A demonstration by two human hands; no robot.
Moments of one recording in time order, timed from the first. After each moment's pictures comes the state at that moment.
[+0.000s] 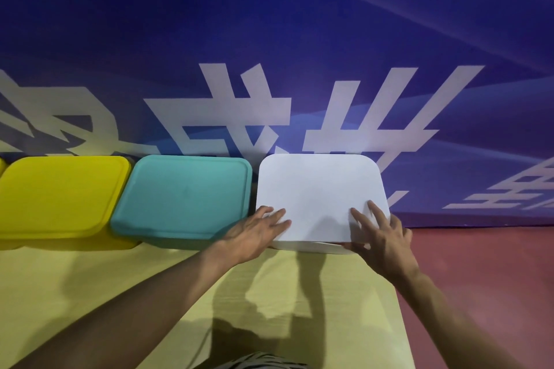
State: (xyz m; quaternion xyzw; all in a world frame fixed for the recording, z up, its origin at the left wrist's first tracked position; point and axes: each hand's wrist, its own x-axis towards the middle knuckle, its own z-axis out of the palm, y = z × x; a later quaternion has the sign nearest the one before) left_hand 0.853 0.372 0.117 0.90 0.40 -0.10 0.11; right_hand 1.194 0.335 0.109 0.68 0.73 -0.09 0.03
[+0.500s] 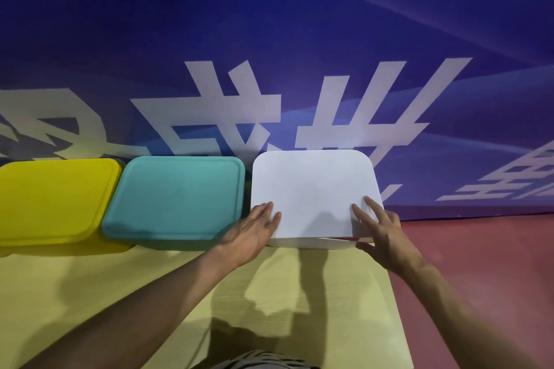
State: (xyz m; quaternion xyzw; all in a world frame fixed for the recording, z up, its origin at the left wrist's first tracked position) left_hand 0.856 0.366 0.088 0.88 0.45 -0.09 0.08; right_hand 1.224 0.338 0.094 0.62 0.76 -0.17 -0.04
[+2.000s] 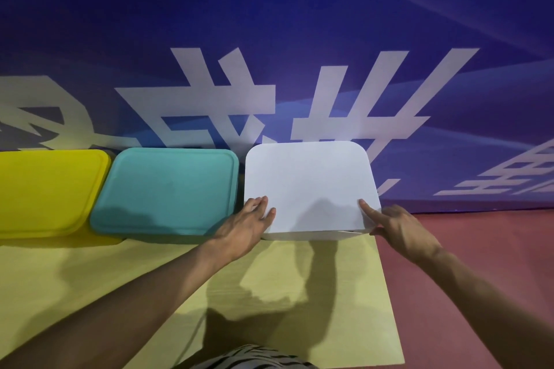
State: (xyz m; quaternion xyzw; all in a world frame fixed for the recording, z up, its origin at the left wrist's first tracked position) left_hand 0.858 0.372 0.077 0.89 0.45 -0.08 0.09; right_hand 1.278 0.365 0.087 0.55 0.83 -0.12 0.00
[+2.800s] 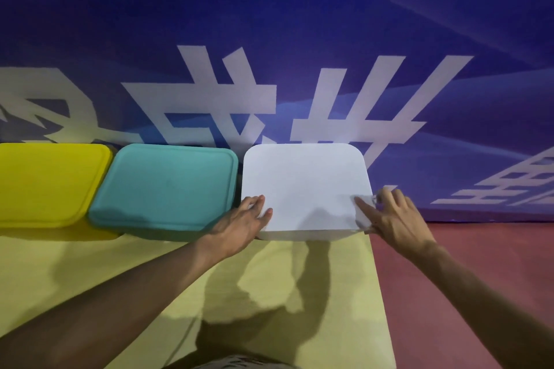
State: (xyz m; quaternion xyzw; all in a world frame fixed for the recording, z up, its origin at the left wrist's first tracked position) left_hand 0.856 0.372 0.079 0.89 0.44 -0.10 0.05; right_hand 1.263 0.376 0.126 0.54 0.83 0.02 0.12
